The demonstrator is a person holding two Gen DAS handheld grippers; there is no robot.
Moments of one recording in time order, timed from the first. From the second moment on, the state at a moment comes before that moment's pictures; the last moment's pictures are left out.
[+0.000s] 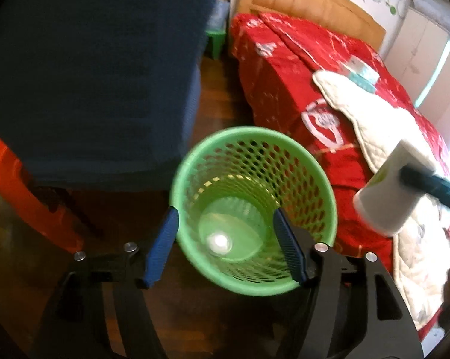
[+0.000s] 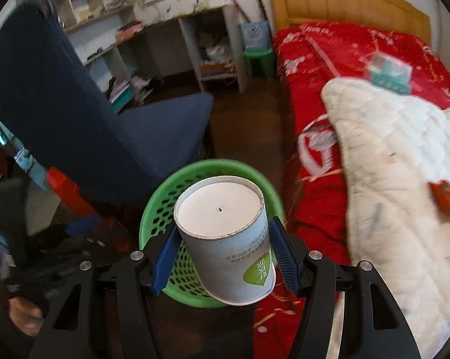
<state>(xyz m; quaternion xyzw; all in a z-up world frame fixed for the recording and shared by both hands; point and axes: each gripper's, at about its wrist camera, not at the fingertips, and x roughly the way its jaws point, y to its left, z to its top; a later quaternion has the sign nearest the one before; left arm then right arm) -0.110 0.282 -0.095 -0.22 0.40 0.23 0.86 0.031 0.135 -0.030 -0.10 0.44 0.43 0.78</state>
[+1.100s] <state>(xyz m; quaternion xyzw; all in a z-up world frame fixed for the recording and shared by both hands) -0.050 0.199 -0.062 -0.17 0.39 0.13 0.89 0.028 -0.005 -0.032 -0.03 0.44 0.31 0.84</state>
